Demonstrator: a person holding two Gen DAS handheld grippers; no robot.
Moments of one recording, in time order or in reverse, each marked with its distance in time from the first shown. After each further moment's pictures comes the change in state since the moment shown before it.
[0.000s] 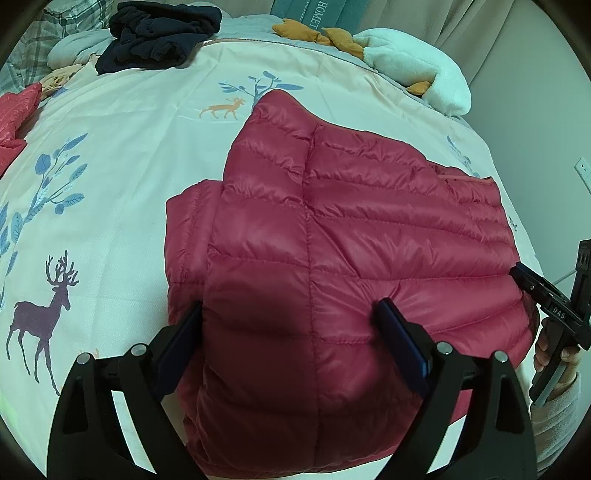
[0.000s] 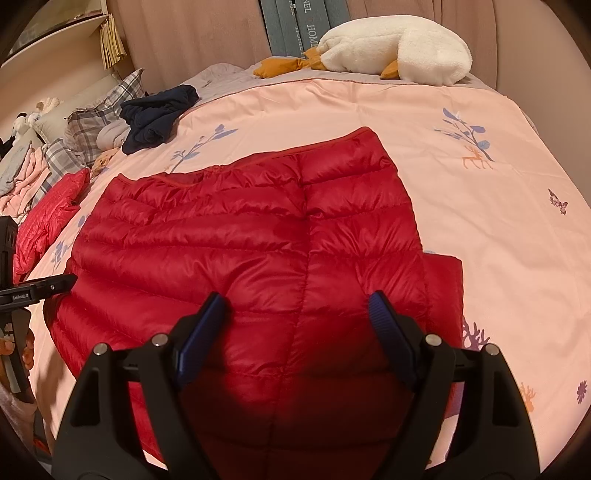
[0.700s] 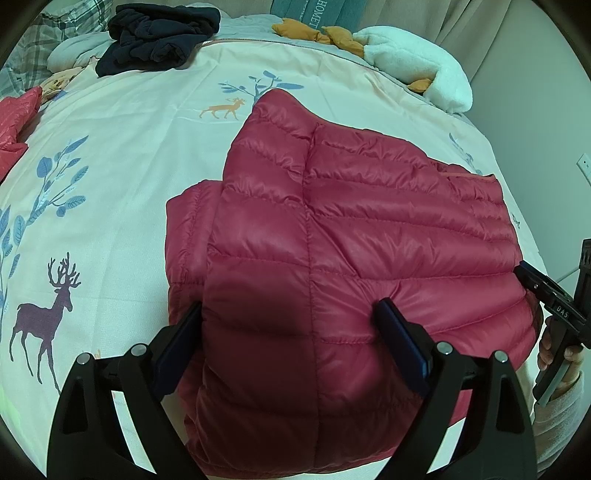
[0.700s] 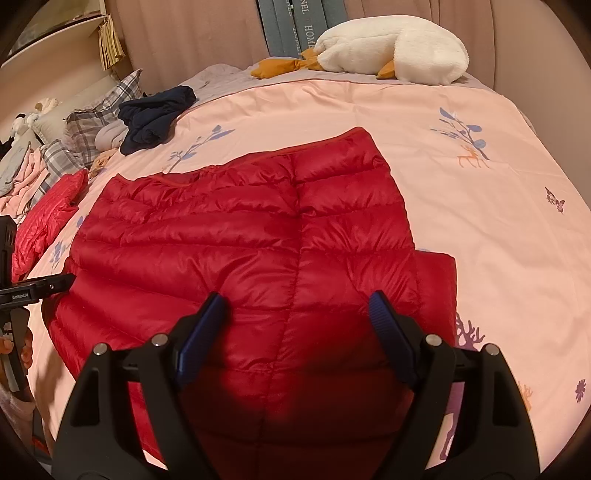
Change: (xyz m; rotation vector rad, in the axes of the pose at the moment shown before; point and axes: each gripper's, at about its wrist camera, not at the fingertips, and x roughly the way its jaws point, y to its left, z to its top) left arm 0.002 0.000 0.001 0.010 0.003 0.011; right arm -0.002 -0.006 -0.002 0.002 -0.001 -0.005
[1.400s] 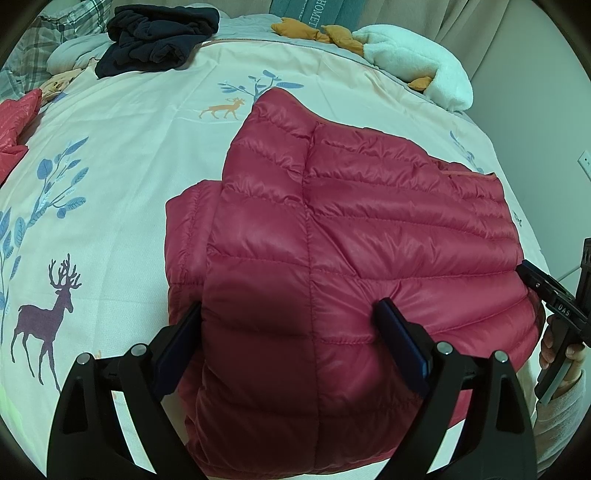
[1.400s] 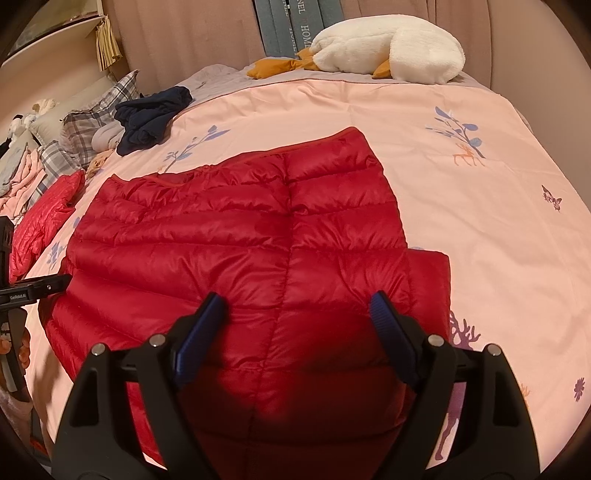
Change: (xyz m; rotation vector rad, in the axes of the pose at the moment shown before) left arm 0.001 0.000 0.000 0.006 0.003 0.006; right arm -0.001 -0.008 0.000 0.003 0.000 -0.014
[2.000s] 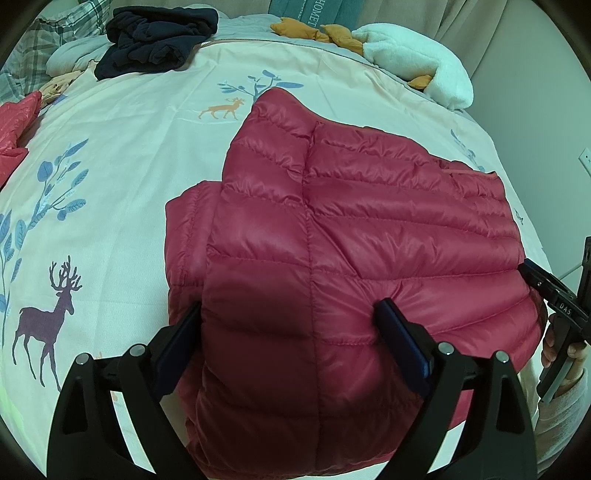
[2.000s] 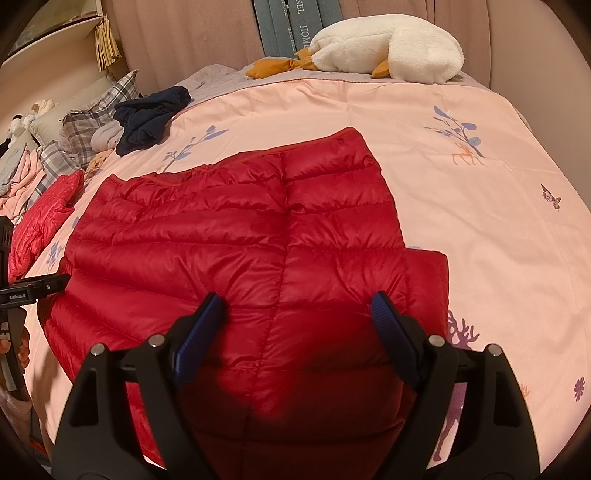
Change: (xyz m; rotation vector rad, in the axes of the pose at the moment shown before) left arm 0.001 0.002 0.000 0.006 0.000 0.007; right arm 0.001 0.000 -0.001 0.001 -0.001 -0.002
